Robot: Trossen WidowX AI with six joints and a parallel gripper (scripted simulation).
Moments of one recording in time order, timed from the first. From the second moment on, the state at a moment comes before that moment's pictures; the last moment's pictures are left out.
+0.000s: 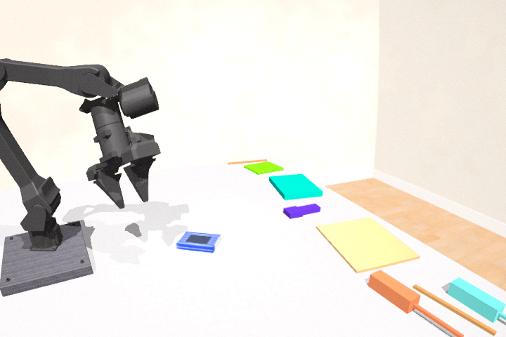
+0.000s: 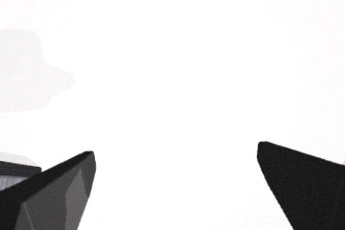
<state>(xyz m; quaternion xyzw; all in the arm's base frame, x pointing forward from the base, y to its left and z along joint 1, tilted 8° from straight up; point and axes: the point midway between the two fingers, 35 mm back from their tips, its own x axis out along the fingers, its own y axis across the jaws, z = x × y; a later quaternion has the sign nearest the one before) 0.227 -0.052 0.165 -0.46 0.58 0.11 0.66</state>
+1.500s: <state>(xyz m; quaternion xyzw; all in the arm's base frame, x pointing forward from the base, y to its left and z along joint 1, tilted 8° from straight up) 0.330 -0.008 0.130 -0.10 0.68 -0.03 0.73</state>
